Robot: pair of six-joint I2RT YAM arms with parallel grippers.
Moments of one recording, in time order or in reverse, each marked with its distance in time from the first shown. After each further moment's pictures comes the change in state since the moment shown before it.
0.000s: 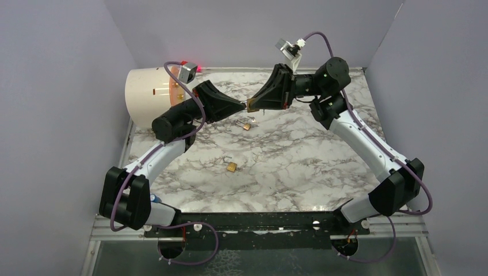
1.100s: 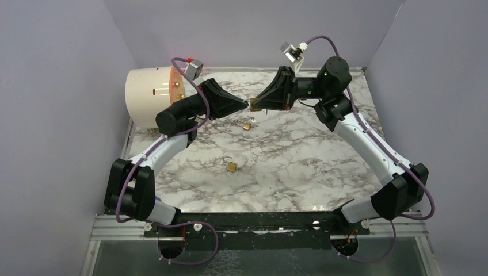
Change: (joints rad) left arm 0.026 0.065 0.040 -0.002 0.050 0.013; right arm -0.045 -0.043 -0.037 -0.177 0.056 -0.147
